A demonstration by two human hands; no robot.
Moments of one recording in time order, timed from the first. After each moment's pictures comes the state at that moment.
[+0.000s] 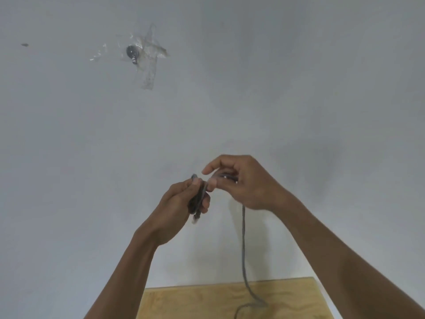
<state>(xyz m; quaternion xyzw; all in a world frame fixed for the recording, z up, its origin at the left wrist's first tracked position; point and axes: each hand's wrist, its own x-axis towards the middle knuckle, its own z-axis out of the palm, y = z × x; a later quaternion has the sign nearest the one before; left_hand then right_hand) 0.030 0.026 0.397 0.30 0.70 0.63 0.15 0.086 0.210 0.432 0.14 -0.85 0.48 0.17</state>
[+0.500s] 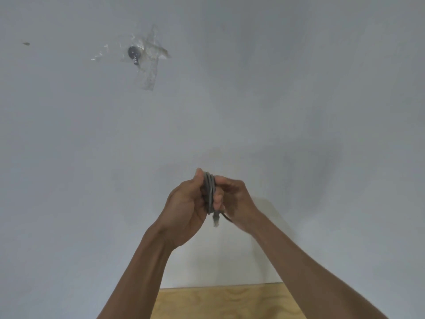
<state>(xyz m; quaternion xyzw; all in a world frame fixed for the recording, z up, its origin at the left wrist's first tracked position) 0.051 0.052 0.409 0.26 0.52 0.78 0.24 0.051 0.195 0.368 0.09 -0.61 0.78 0.09</state>
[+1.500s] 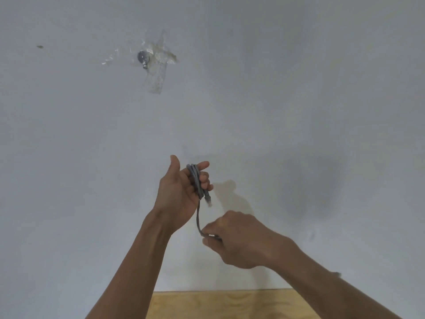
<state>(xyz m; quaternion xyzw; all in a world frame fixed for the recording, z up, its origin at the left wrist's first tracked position) 0.013 0.047 0.415 0.18 0.45 0.85 0.22 0.117 0.174 0.395 0.16 -0.98 0.11 0.01</state>
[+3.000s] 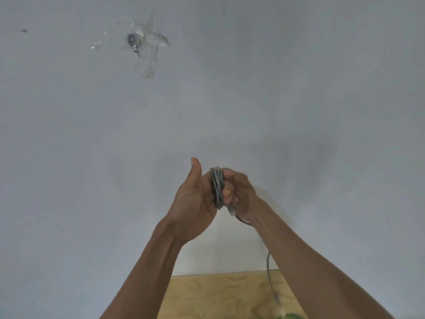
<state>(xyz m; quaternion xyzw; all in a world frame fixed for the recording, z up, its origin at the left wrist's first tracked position) 0.061 0.060 0.397 0.27 0.46 0.78 0.31 0.057 0.199 0.369 0.00 -0.52 0.85 0.01</state>
